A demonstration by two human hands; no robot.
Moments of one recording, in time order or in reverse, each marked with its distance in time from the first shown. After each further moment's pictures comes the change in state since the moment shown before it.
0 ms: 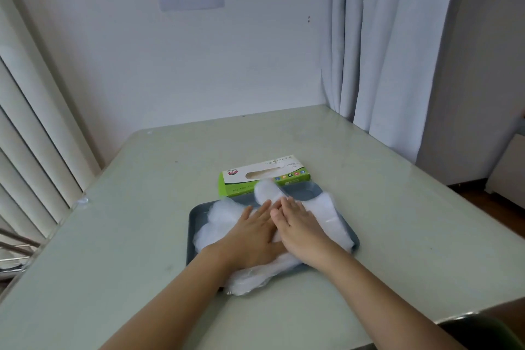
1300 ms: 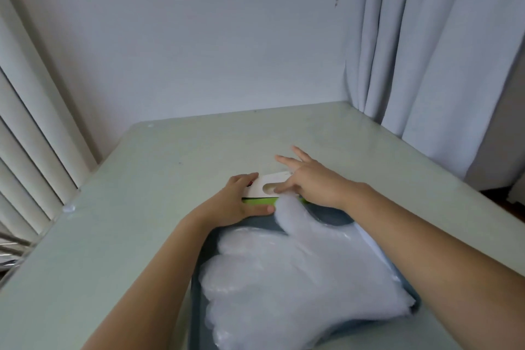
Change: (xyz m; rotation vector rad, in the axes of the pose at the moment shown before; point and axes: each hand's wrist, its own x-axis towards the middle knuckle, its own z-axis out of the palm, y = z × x) left_hand 0.048 -0.104 -0.045 -0.643 0.159 -0.281; right_hand 0.152 0.016 -0.055 -0.375 -0.044 -0.453
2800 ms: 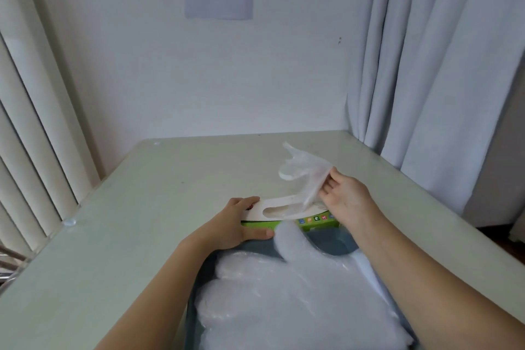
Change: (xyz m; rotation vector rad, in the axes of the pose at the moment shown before) left_hand 0.002 -0.006 0.000 -0.027 0.025 0.007; right_hand -0.006 0.011 -0.016 2.087 0.735 0.496
